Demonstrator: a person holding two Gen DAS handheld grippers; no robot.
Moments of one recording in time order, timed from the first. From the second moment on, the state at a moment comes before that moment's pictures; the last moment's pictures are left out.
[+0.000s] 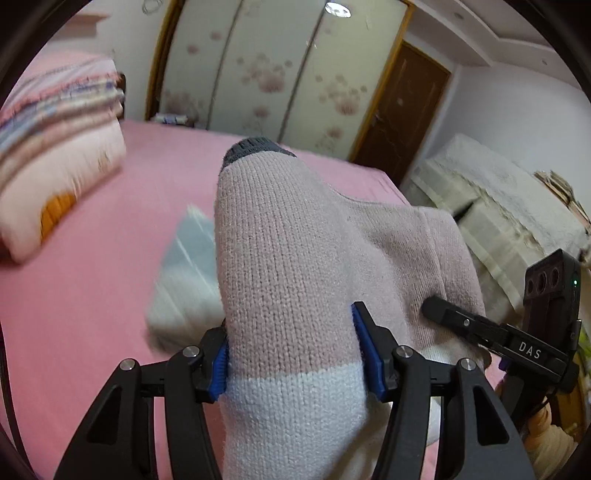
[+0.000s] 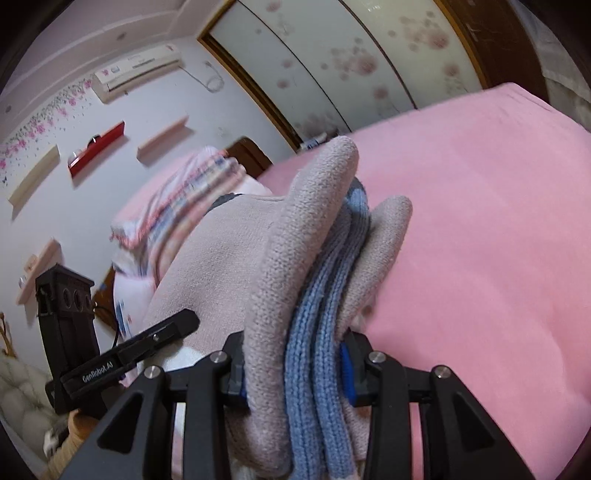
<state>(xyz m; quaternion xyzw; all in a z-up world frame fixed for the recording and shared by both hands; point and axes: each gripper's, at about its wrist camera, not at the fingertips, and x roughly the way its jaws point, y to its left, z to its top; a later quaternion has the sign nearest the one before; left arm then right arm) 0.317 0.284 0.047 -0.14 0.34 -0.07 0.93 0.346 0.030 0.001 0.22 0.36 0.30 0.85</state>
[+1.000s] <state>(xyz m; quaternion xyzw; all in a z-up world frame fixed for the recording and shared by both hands) 0.494 0.392 -0.126 -0.15 0.36 0.08 0.92 0.507 0.131 -0.132 0.15 0.42 0.21 0.87</state>
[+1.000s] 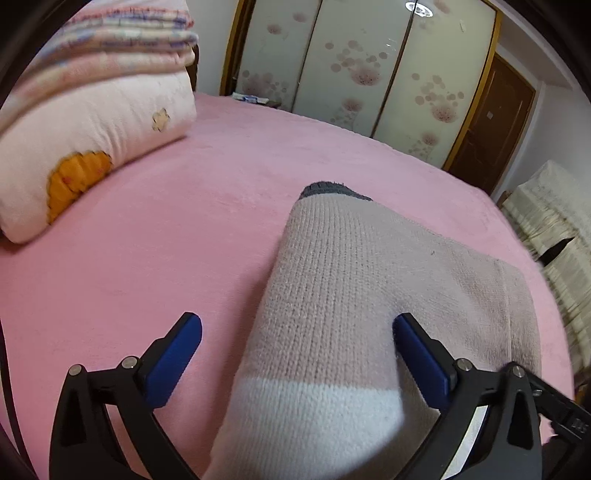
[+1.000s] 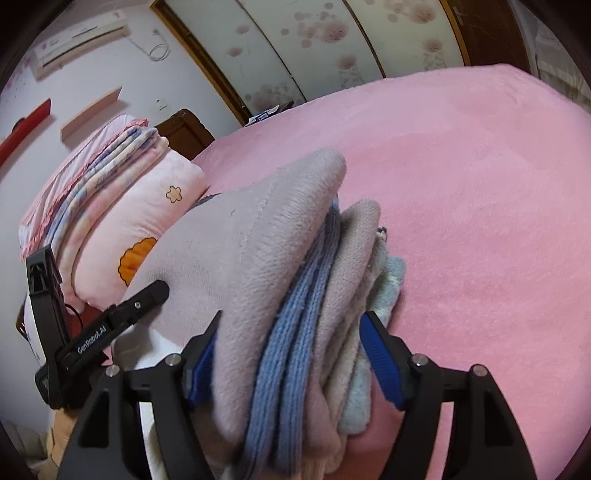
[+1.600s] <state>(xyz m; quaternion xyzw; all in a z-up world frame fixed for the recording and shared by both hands) 0.310 0.258 -0.012 -0.10 0.33 0.03 0.94 0.329 0.018 -0.022 0.08 0.36 0.18 0.91</state>
